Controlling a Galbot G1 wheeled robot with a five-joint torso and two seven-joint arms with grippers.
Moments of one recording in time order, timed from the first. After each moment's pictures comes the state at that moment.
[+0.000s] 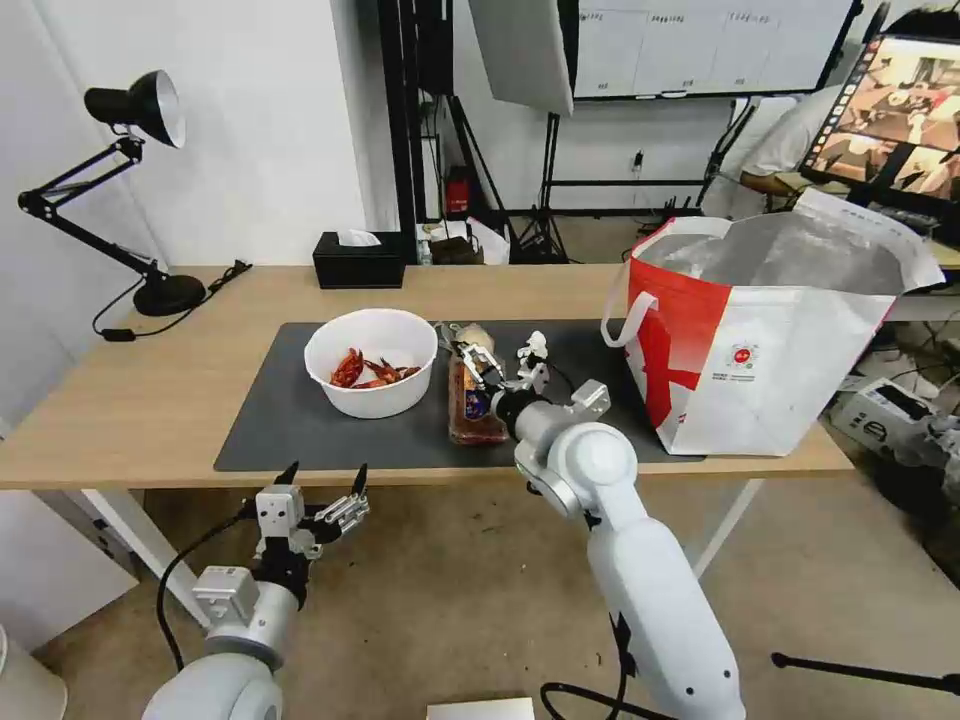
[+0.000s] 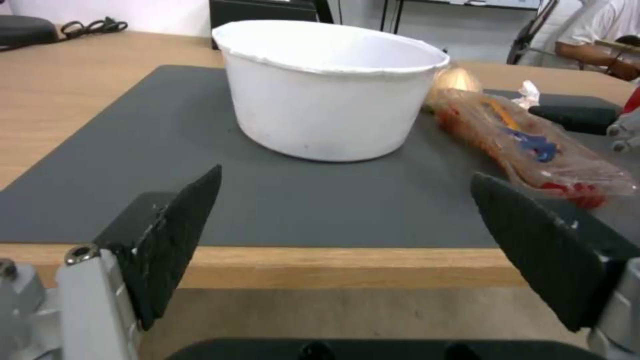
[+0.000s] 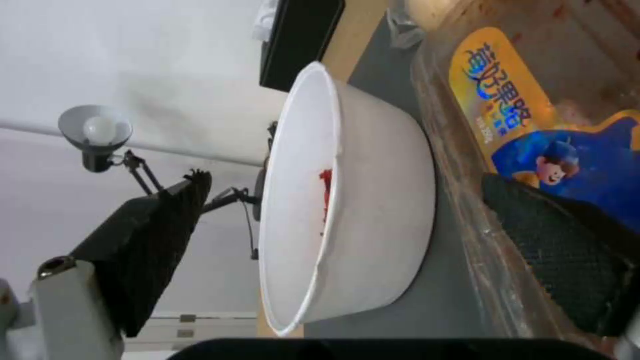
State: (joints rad) left arm 1.64 -1.39 -0.57 -2.26 -0.26 0.23 -0.01; right arm -0.83 1.52 0.17 1.80 1.54 -0.32 0.62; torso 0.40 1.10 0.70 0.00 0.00
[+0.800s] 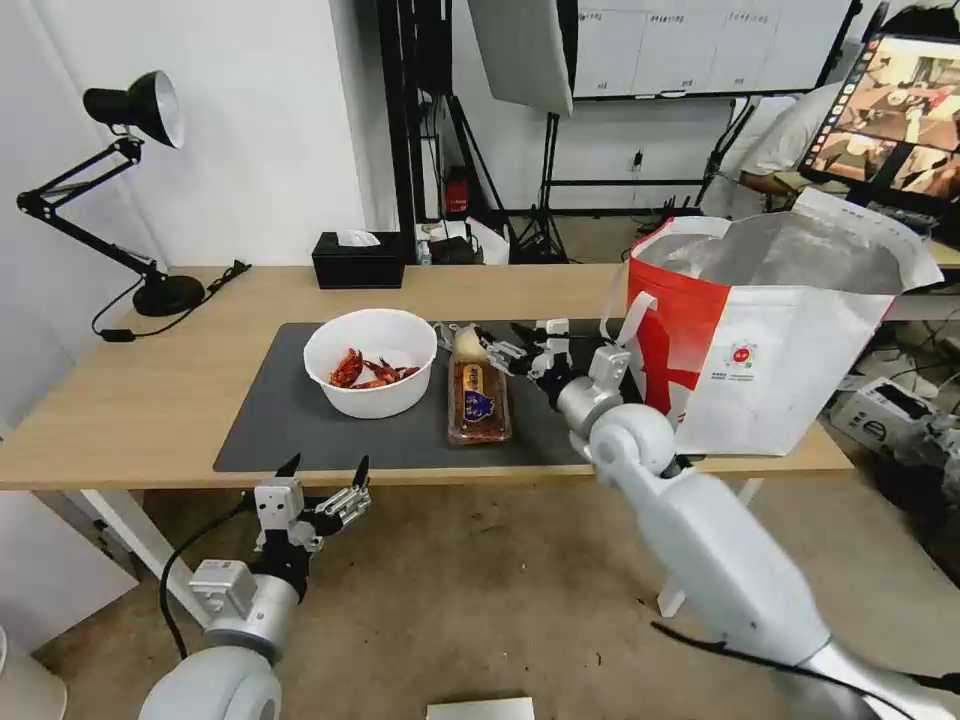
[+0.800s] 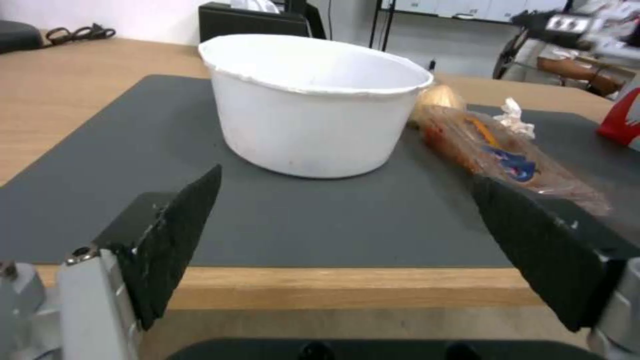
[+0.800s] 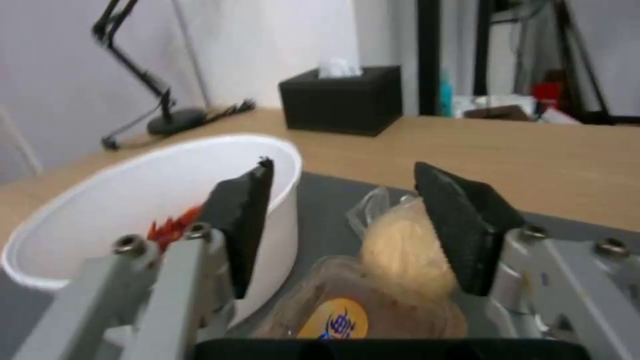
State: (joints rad) left arm 1.62 -1.38 -0.57 -2.26 -0.30 0.23 -0.01; right arm -0.55 1.13 -0.08 1.54 0.77 -0.25 -0.12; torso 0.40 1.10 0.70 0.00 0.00
